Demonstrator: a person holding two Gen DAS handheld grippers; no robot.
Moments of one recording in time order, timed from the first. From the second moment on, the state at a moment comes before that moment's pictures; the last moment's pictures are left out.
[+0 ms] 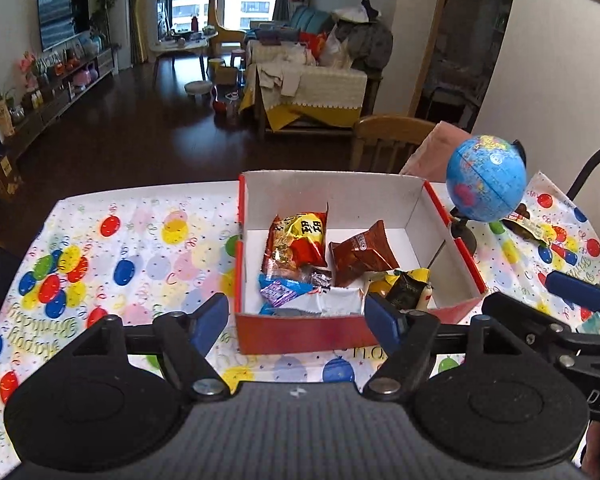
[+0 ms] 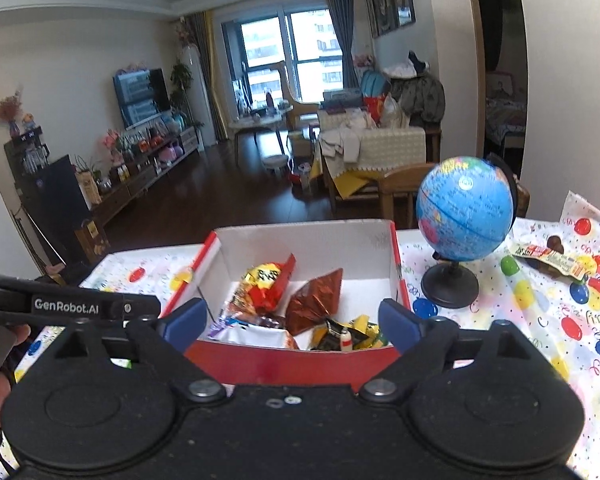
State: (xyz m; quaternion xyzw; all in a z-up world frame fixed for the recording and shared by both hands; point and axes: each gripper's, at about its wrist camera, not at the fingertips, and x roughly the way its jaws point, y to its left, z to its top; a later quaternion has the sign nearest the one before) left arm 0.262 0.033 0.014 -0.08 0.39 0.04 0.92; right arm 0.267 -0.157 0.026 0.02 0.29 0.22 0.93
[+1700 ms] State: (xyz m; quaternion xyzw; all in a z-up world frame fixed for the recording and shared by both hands) left arm 0.174 0.023 0.067 -0.06 0.34 0.04 0.94; right arm 0.201 -0.168 0.066 0.06 0.24 0.21 0.95
